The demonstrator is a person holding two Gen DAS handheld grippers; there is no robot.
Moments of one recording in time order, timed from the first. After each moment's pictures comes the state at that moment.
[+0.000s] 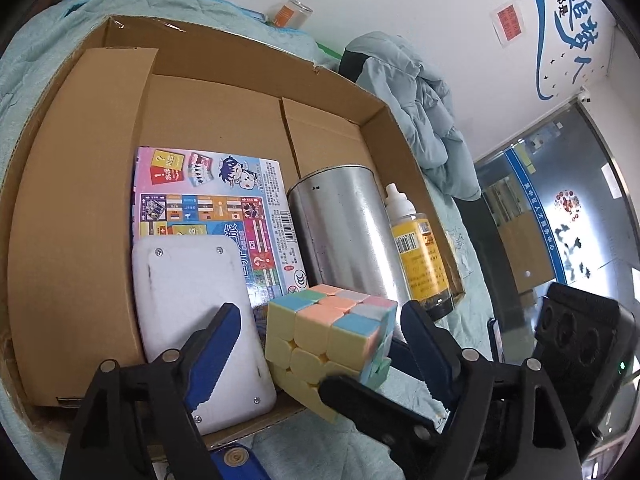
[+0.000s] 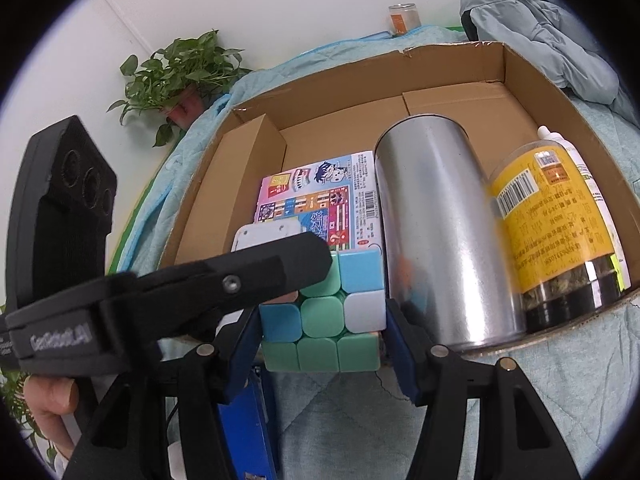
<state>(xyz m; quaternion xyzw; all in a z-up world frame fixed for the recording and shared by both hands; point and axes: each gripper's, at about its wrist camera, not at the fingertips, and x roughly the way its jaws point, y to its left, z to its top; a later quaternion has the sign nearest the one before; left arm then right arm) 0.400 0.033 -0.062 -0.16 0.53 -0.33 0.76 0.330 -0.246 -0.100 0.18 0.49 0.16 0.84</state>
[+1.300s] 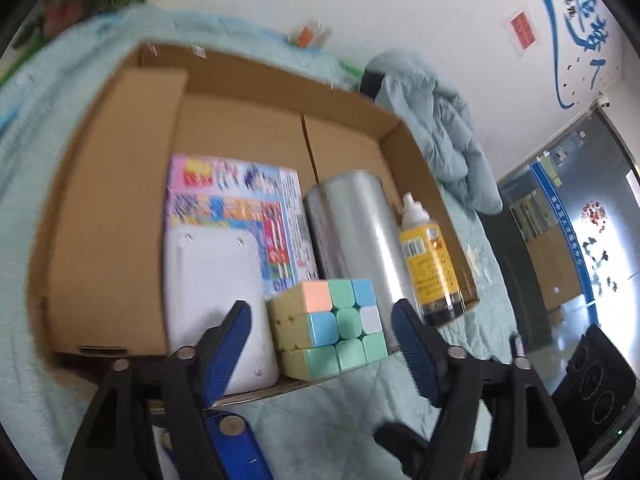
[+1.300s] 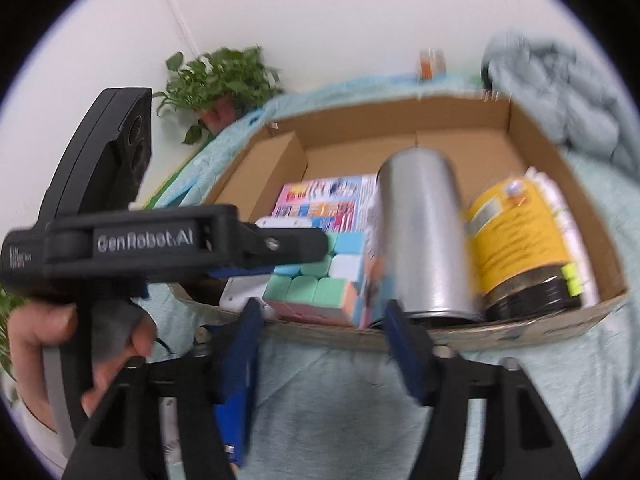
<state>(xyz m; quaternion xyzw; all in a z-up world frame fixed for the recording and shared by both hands) 0.364 0.039 -0.034 -0.14 0.49 -0.26 0.82 0.281 -0.260 -0.083 0.11 0.40 0.18 0.89</state>
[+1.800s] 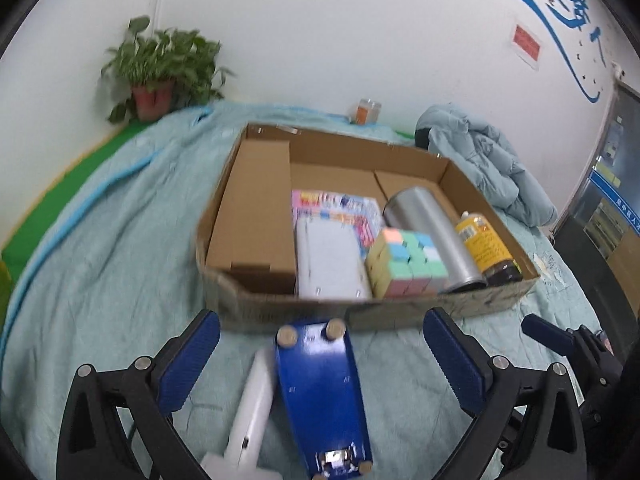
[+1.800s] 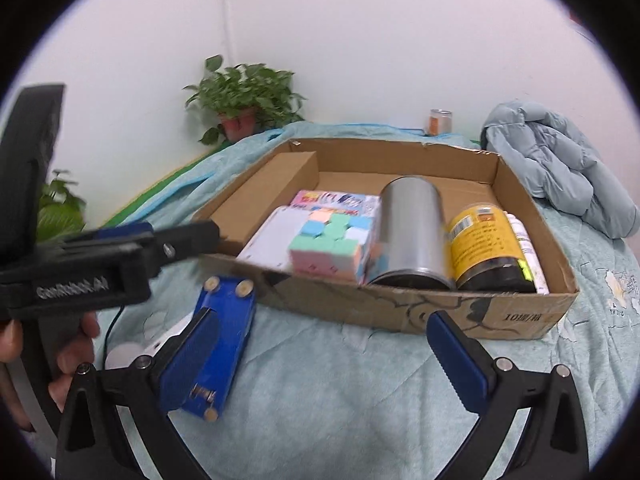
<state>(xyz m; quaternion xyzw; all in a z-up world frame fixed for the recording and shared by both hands) 0.227 0.075 -0.028 -0.05 0.38 -0.12 0.92 0.213 -0.249 -0.080 0.03 0.34 0.19 0.92</state>
